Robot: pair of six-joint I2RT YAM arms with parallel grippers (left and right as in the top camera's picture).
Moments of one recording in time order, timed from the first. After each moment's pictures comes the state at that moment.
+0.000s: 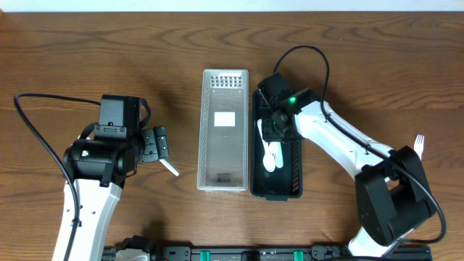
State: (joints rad) left arm -0.11 1.12 1.10 -1.13 -0.14 -0.25; right arm 0.52 1.82 1.28 -0.84 0.02 0.52
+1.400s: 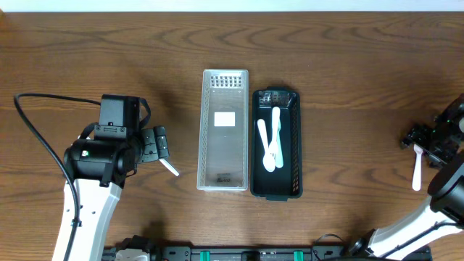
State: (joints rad) left arm -0.11 1.12 1.10 -1.12 -0.14 -0.25; right arm -0.64 2.01 1.32 -0.93 0.04 0.07
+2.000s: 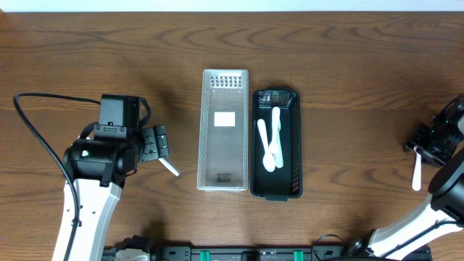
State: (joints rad) left arm -0.11 1.12 1.10 -1.12 -0.14 -0.25; right arm -0.64 2.02 1.32 -0.91 0.02 0.06
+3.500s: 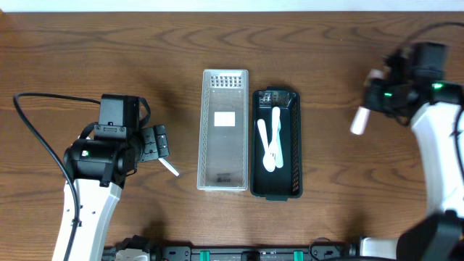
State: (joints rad) left arm -0.11 1.12 1.10 -1.11 -0.14 -0.25; right arm -0.08 1.52 1.32 -0.86 -0.18 0.16
